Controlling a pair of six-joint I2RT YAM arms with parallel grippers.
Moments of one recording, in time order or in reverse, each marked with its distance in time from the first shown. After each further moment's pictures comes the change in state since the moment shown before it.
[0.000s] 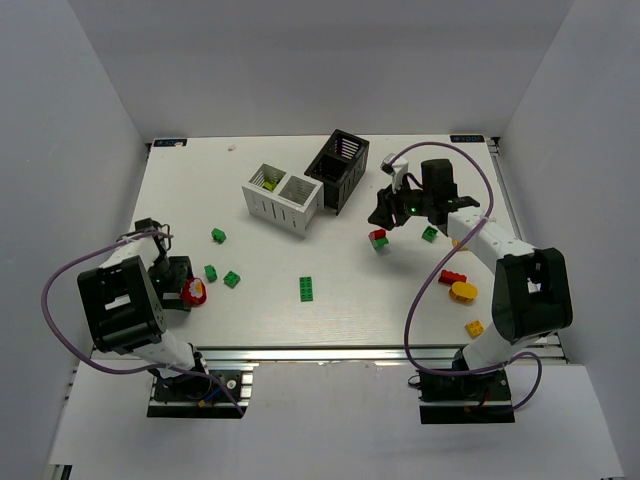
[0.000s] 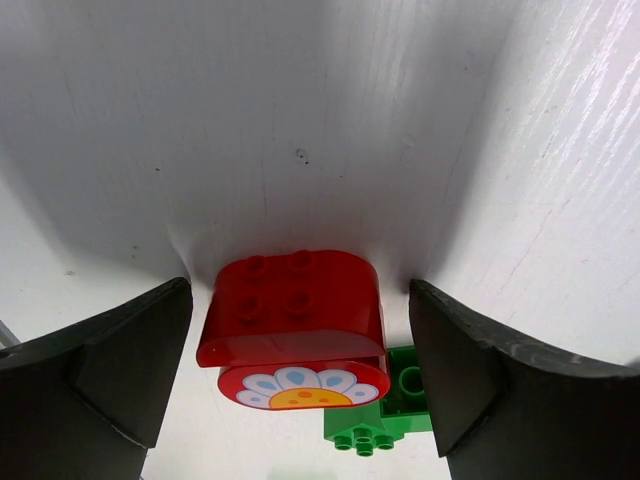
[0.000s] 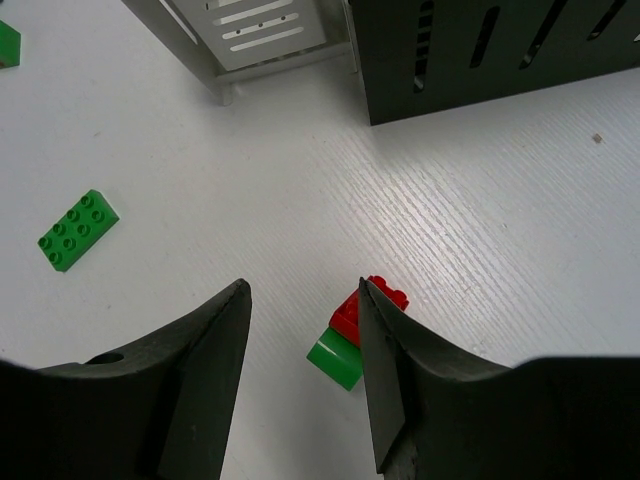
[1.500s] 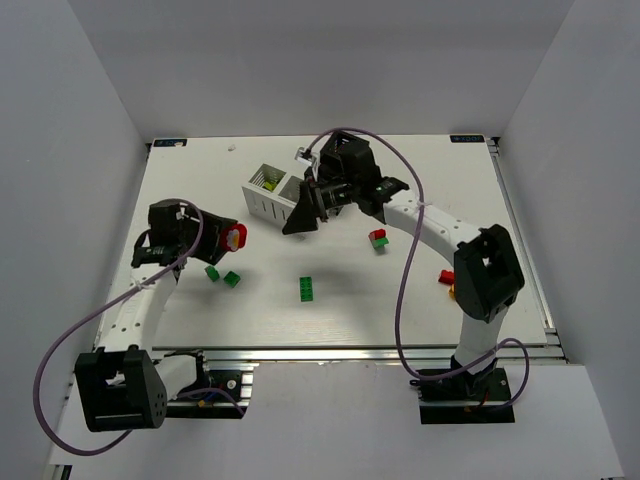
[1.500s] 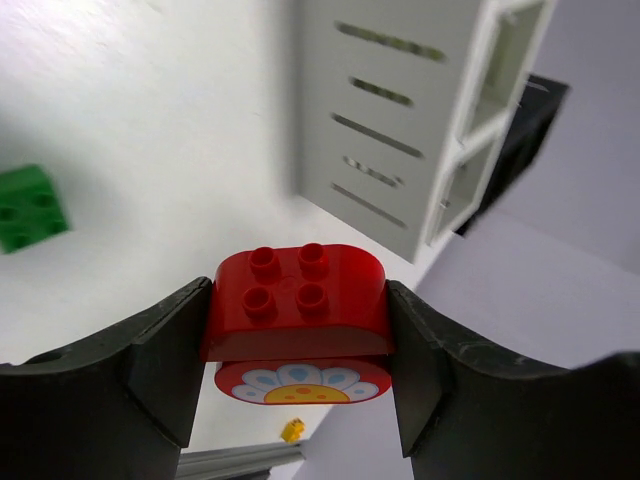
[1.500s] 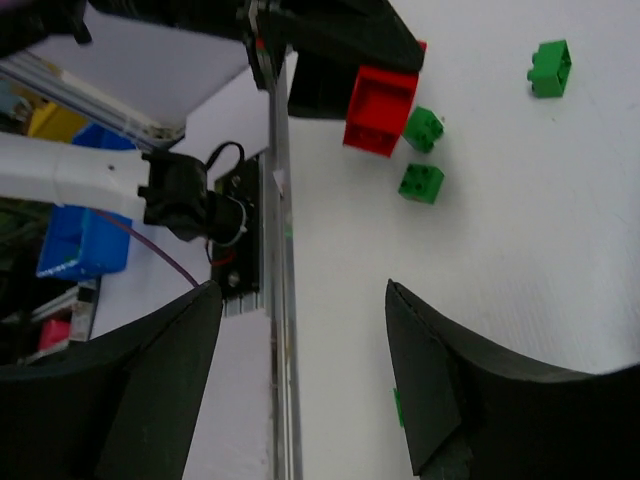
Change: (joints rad) left arm -0.264 -0.450 -0.084 0.415 0.408 0.093; right arm 0.375 0.222 0.377 0.042 -0.355 0.482
